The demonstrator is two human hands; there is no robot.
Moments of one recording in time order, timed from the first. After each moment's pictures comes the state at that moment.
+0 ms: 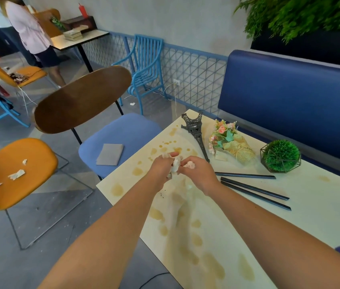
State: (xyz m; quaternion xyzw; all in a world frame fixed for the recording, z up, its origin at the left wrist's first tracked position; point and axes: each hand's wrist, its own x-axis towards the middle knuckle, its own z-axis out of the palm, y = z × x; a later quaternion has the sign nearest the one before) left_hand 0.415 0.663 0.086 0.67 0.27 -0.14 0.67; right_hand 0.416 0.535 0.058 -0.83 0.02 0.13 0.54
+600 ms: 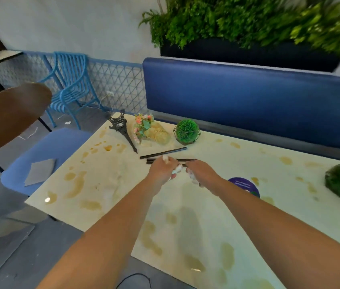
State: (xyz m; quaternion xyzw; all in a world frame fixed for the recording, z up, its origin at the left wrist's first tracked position) left_hand 0.298 0.465 0.093 0.75 0.11 -0.21 0.62; right_hand 0.268 0.330 0.092 -0.81 0.21 0.17 0.52
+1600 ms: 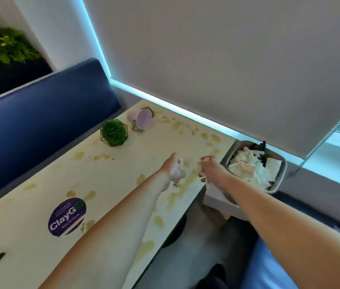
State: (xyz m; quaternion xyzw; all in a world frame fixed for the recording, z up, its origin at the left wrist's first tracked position) left_hand -0.051 0.123 0.066 0.66 -0.36 -0.60 0.28; right_hand -0.197 0.116 0.049 -0.44 0.66 -0.27 0.55
